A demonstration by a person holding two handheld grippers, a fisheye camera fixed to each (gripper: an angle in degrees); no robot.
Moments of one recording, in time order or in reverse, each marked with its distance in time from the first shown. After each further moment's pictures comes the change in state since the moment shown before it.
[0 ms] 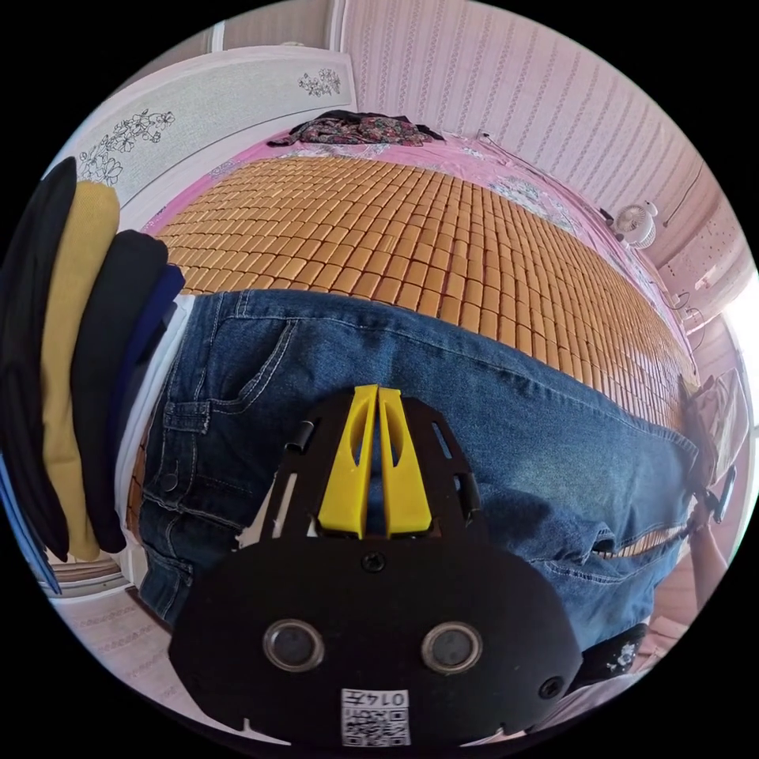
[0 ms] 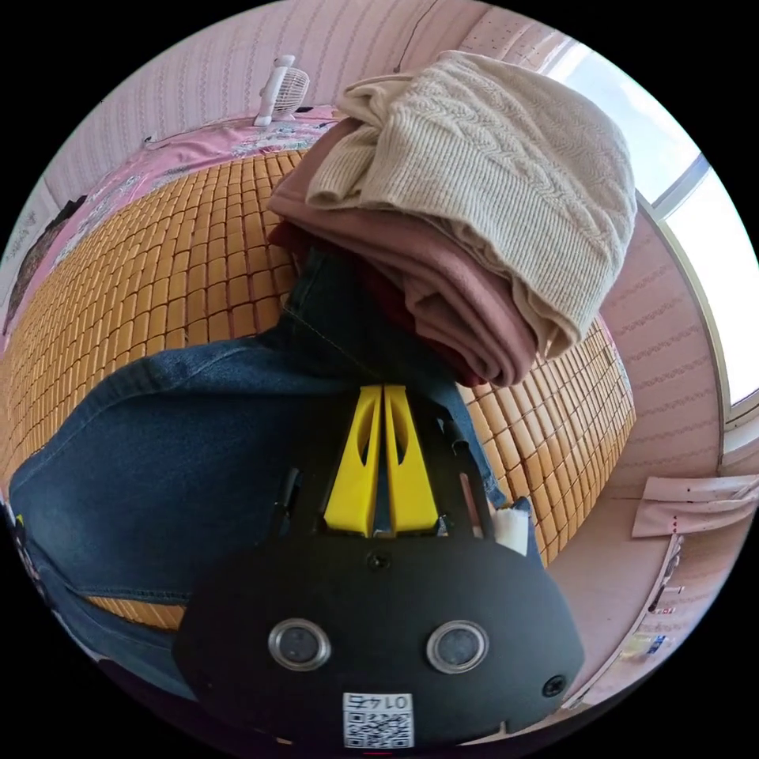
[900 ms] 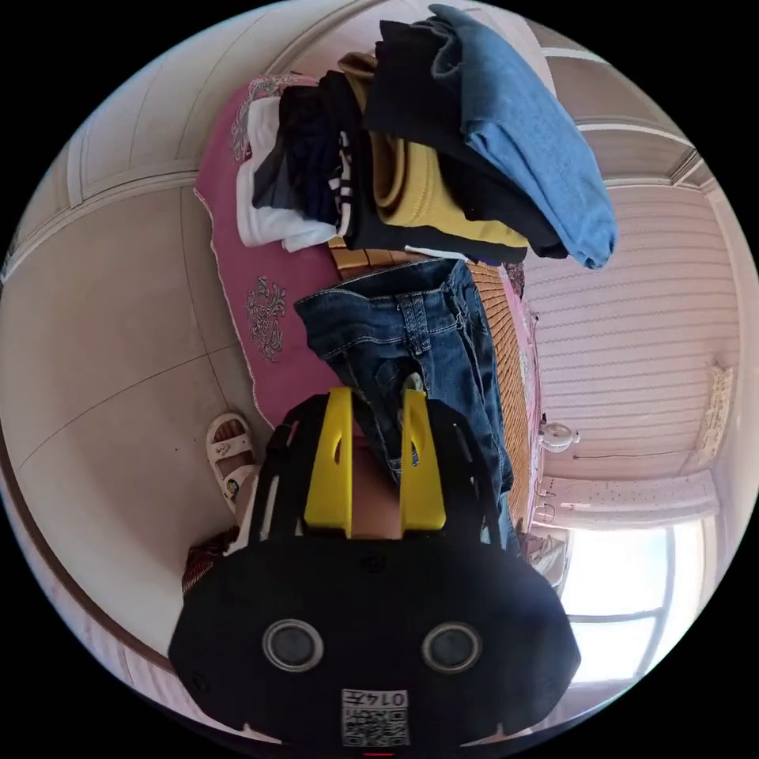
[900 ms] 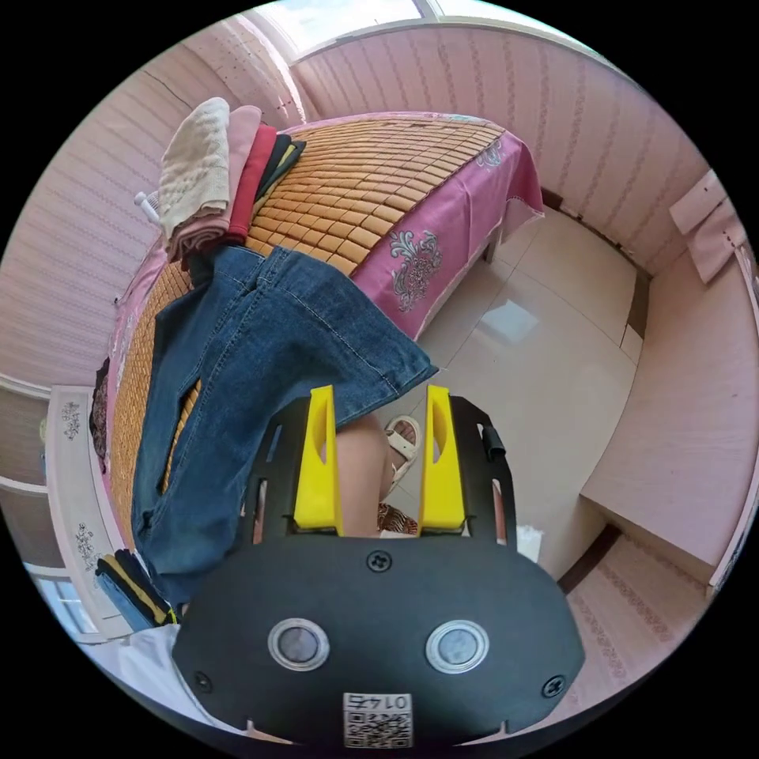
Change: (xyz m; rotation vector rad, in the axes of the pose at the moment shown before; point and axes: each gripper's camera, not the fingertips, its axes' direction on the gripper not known) left arm -0.314 0.251 -0.116 0.130 0.489 -0.815; right arm 0.263 0.305 -0.011 -0.112 -0.380 0.612
